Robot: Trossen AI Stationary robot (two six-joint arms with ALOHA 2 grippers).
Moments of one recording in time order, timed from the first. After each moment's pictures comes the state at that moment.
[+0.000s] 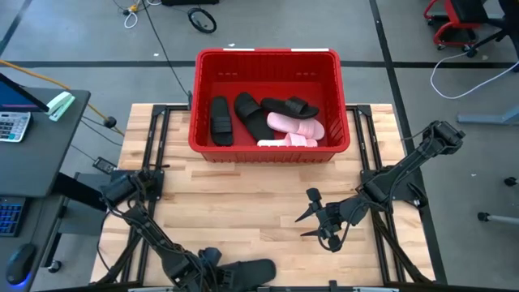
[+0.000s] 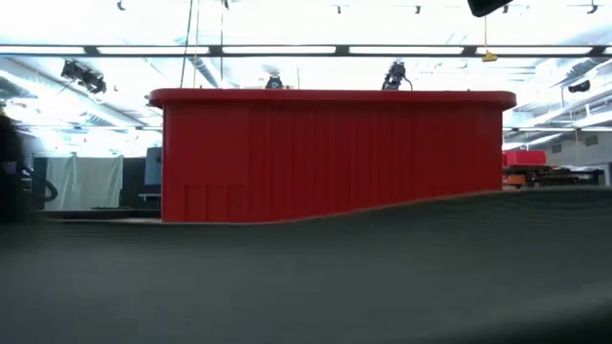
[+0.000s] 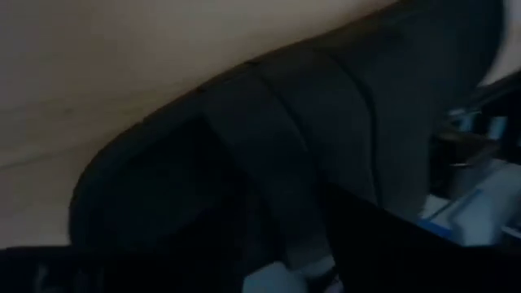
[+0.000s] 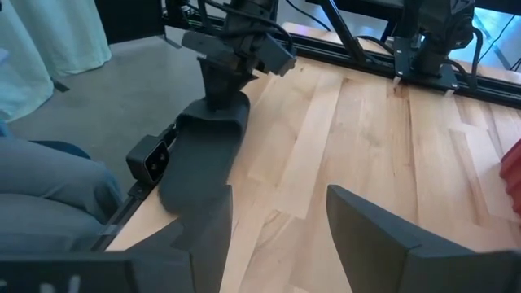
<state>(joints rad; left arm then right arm) -0.90 2.01 1.35 -0.38 -0.35 -2.23 0.62 1.23 0.76 0.04 0.26 0.09</state>
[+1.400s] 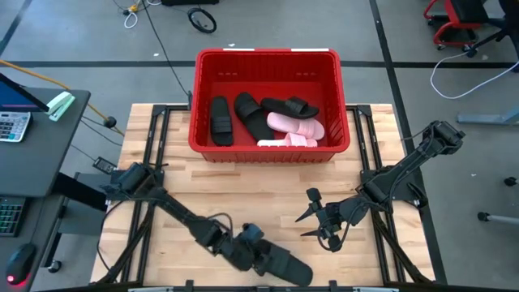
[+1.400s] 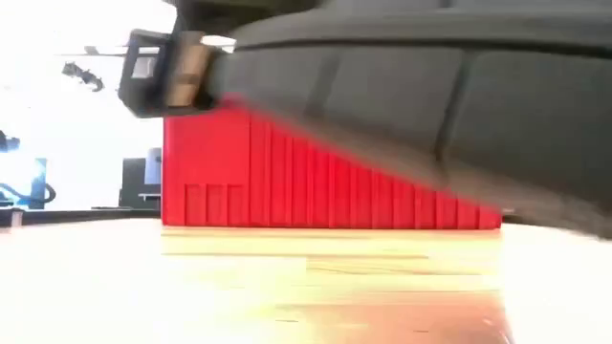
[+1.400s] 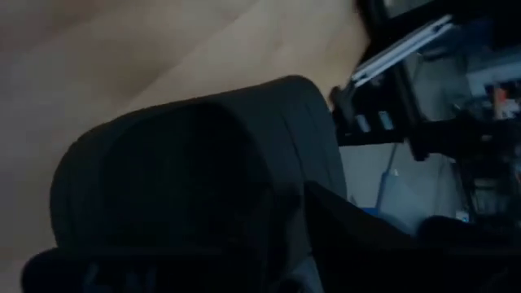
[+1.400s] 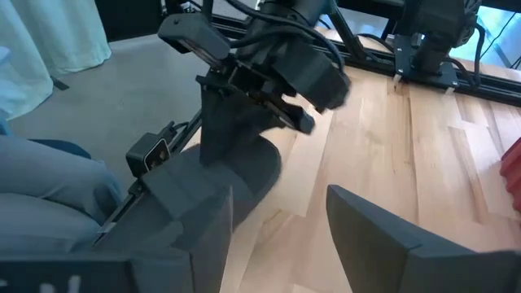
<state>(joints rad) -0.61 2.00 1.35 0.02 -0.33 -1.41 0.62 1.23 0.76 0.03 0.26 0.09</state>
